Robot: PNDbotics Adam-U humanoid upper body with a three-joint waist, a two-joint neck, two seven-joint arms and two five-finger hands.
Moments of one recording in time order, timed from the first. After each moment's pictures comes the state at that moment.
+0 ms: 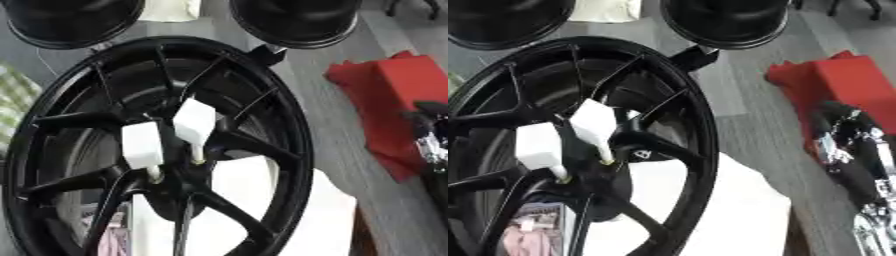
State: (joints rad) left arm -0.36 0.97 0.18 -1.61 -0.21 -0.01 -0.44; right arm 0.02 -0.30 -0.15 -1.98 -0.16 -0.15 -0.01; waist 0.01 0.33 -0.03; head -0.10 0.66
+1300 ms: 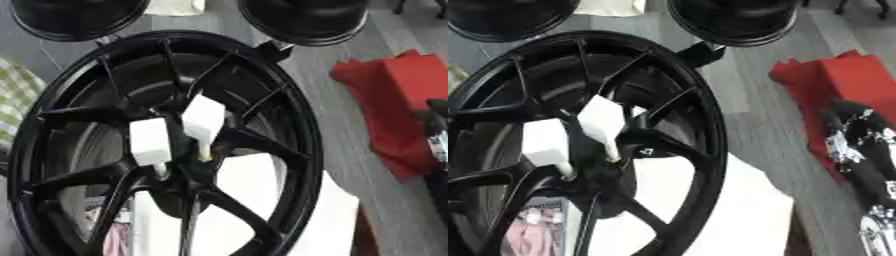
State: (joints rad) left arm -0.27 0.67 0.22 -1.92 0.04 0.11 0.07; right arm 0.00 -0.29 -0.16 -1.98 -0.17 -0.15 -0.02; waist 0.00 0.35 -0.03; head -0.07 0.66
